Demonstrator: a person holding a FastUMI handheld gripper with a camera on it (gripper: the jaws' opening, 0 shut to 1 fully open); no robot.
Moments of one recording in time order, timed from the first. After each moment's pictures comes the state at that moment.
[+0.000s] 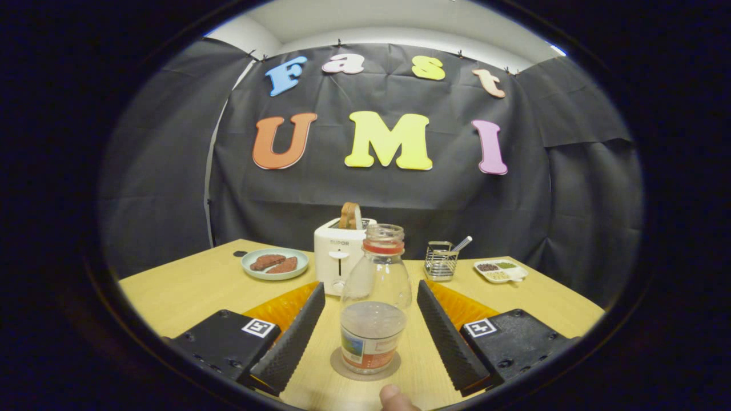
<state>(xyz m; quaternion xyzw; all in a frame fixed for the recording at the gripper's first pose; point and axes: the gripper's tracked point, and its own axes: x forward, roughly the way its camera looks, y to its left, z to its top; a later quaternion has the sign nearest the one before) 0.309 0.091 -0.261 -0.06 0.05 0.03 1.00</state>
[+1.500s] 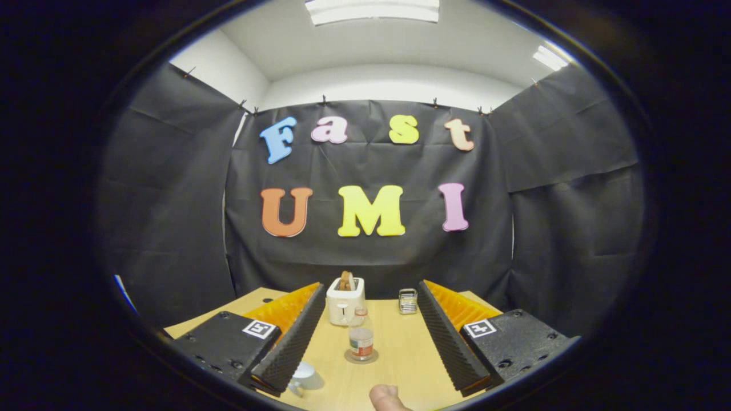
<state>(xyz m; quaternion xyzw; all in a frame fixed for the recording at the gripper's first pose) 0.073 0.075 -0.036 -0.04 -0.04 0.01 1.00</state>
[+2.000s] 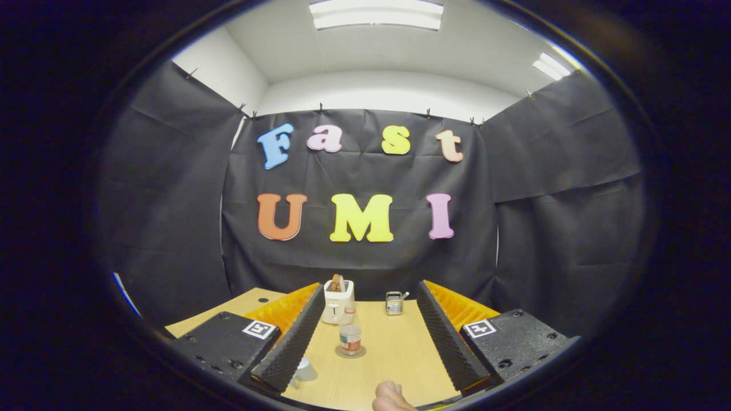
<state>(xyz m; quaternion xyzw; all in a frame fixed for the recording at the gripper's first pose) 0.018 0.066 -0.021 -0.05 -0.04 0.00 1.00</state>
